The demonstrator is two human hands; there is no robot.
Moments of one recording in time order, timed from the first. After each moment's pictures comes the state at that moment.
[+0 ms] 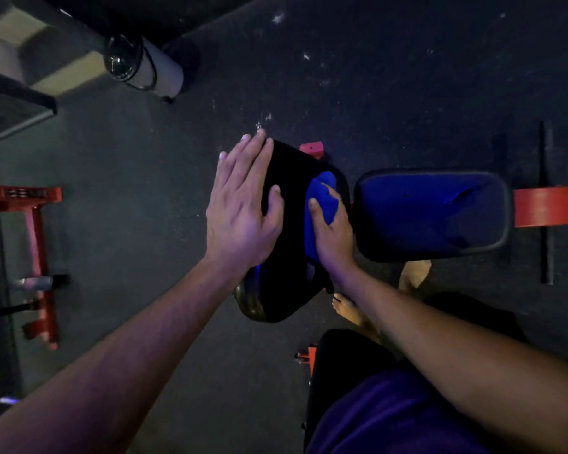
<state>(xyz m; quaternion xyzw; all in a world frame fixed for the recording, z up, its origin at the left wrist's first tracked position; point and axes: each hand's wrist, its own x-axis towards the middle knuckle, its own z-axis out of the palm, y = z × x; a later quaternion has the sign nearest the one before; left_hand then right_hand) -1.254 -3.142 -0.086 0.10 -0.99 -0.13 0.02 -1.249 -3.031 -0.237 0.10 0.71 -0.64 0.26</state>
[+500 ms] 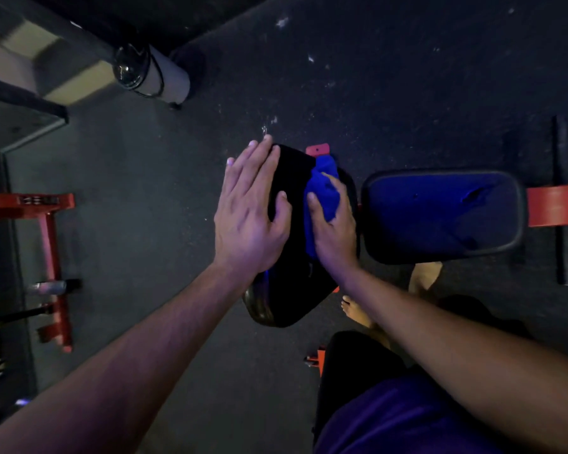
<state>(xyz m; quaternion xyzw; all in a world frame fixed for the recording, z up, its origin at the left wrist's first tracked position) -1.253 -3.143 -0.086 0.09 -0.99 -0.13 0.03 -1.256 -3.040 -0.216 0.07 0.71 -0.67 0.19</state>
